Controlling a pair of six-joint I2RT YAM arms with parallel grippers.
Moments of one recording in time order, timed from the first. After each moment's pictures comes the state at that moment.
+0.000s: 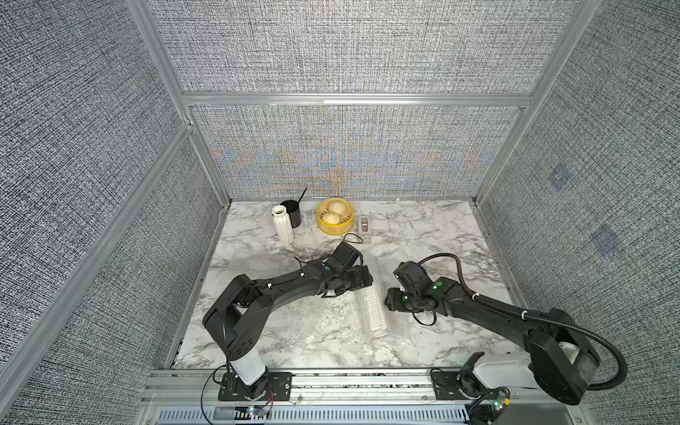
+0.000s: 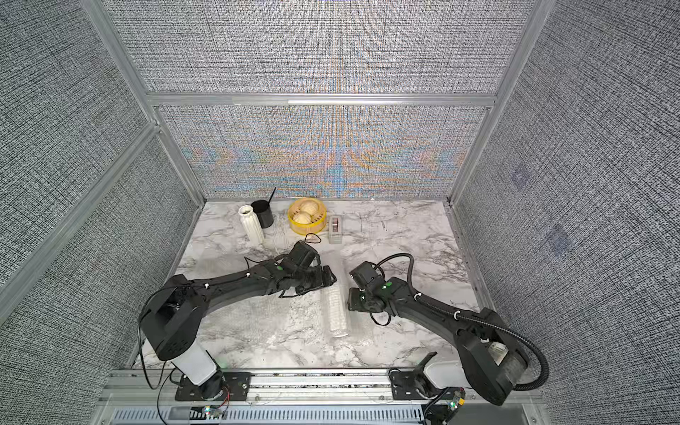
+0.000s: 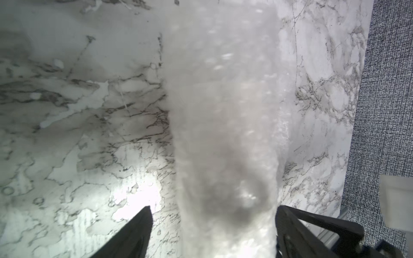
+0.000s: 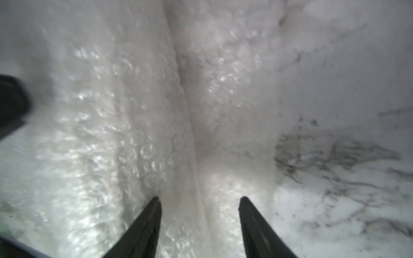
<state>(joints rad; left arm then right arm) -0.81 1.69 1.04 -0.30 0.18 -0.93 0.69 1.34 0.74 -0.59 -0.02 0.69</state>
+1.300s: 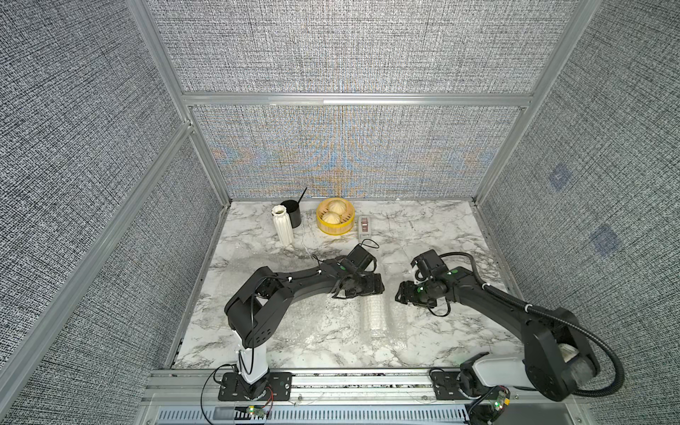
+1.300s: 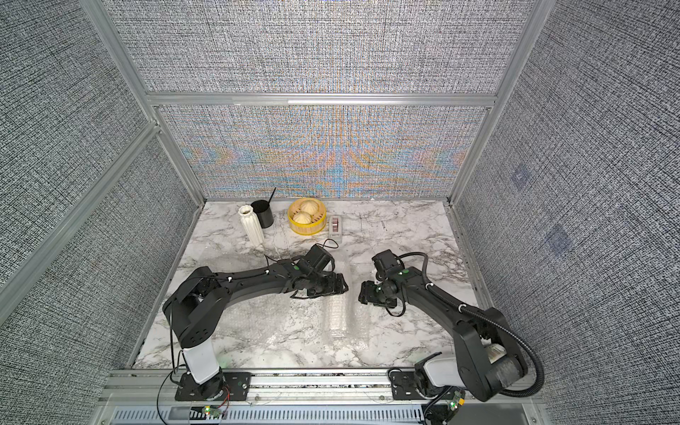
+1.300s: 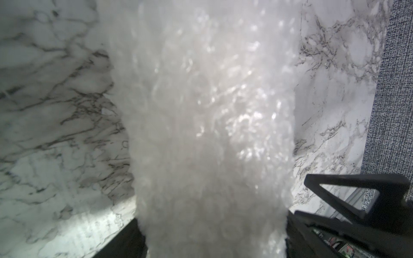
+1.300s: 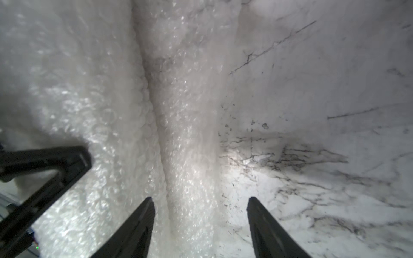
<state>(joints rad) -0.87 1.84 1.17 -0.36 0.24 -0.82 0.38 1.38 0.78 -0.62 -0.27 0.49</state>
